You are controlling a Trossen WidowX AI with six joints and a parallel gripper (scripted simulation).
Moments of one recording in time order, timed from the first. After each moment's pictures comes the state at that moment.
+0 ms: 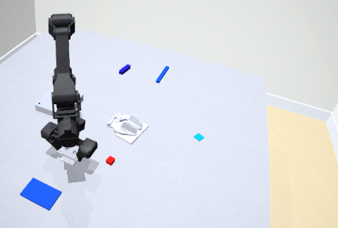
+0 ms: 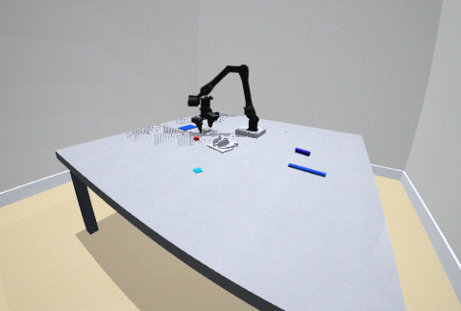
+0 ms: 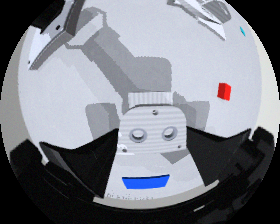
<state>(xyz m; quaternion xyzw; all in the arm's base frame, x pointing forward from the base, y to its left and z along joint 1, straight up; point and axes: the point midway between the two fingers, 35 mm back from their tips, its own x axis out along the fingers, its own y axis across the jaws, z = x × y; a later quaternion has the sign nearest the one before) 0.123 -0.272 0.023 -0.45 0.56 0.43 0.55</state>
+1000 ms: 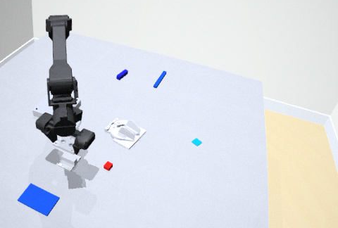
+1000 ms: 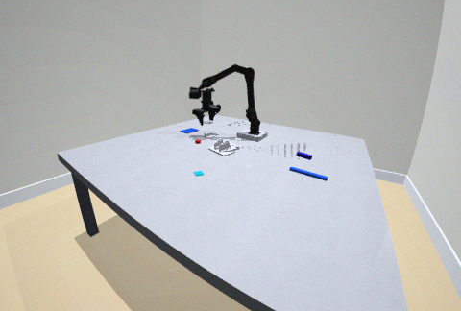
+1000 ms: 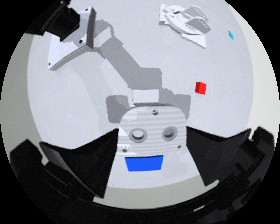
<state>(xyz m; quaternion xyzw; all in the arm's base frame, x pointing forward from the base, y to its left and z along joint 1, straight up) 0.123 -0.272 0.088 -0.45 0.56 0.43 0.55</state>
